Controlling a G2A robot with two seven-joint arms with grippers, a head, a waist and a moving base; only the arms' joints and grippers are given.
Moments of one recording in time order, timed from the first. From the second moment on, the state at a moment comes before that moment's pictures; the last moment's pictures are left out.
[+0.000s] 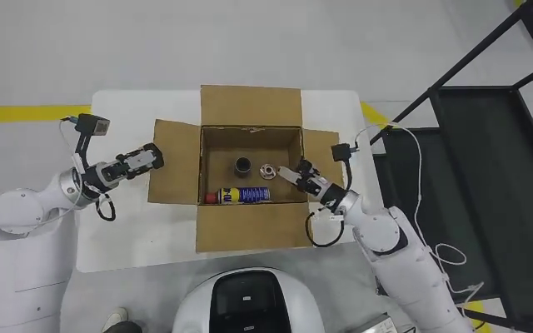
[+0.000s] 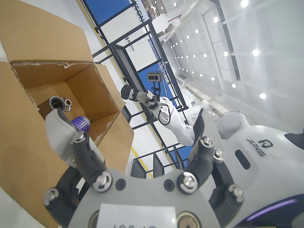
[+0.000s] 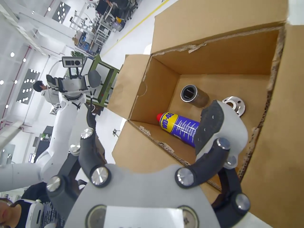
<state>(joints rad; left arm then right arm) 1.18 -1.10 -1.64 -1.53 -0.40 -0.40 -1.30 -1.52 -1.13 1.32 -1.86 -0.29 -0.22 0.43</state>
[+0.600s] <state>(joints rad) 1.13 -1.05 -1.73 -1.31 -0.46 -0.45 -1.37 -1.41 -1.15 1.18 -1.84 -0.49 -0.07 0.40</state>
